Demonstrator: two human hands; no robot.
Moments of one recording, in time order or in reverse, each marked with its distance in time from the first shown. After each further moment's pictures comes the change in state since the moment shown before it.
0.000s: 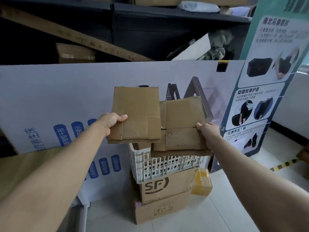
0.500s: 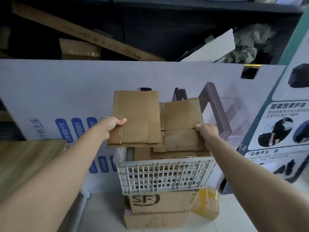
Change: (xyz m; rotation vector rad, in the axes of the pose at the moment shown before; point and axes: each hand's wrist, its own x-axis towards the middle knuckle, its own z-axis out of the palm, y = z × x) left_hand 0.060 0.013 0.088 -0.055 0.196 -0.099; right_hand 0.163 -0.028 0.015 -0.080 -0.282 -0.044
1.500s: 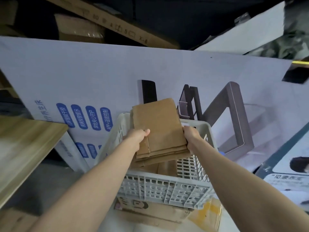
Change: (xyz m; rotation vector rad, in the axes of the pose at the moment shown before) left_hand 0.078 -0.031 0.165 -0.087 0.302 -0.210; right_hand 0.121 0.008 0.073 0.023 -0.453 0.237
